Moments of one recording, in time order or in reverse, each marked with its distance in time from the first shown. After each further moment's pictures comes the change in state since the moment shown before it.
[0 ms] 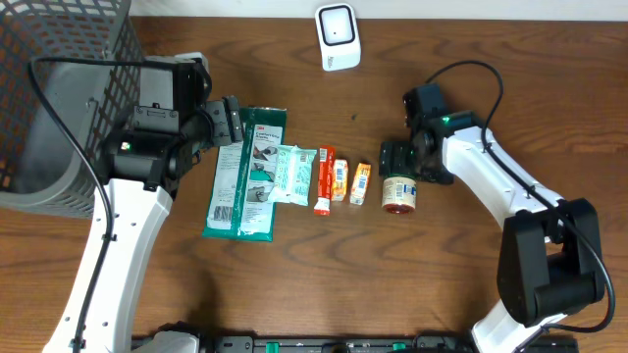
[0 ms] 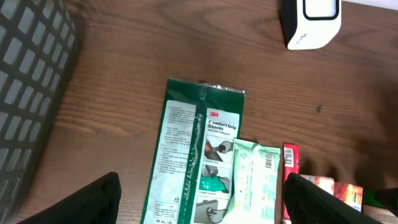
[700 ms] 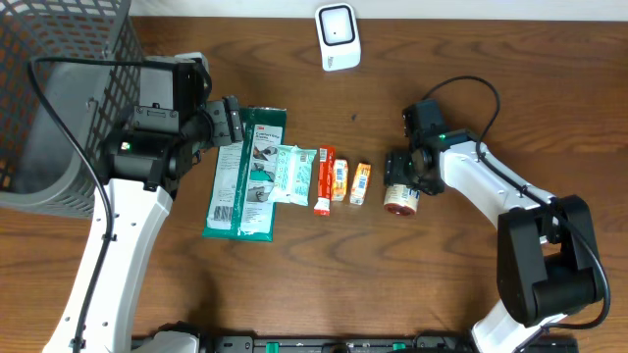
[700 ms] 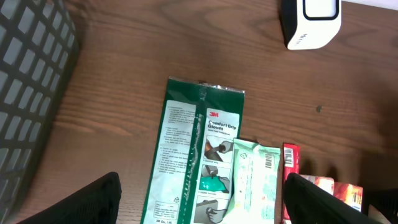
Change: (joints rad) left arm 0.000 0.000 0.000 0.000 0.000 0.000; right arm 0.000 0.000 -0.120 0.156 0.000 0.013
